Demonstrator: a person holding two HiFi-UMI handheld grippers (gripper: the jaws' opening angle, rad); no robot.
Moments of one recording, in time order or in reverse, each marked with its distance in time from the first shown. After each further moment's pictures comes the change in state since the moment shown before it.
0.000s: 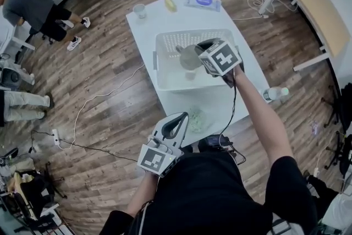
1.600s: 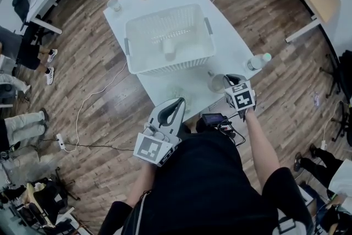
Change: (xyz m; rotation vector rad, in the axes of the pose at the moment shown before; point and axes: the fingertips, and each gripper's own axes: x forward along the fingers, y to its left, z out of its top) left arm 0.025 -0.089 -0.016 0.063 0.042 -0.089; right arm -0.098 0.016 -0.326 0.365 0.074 -0.260
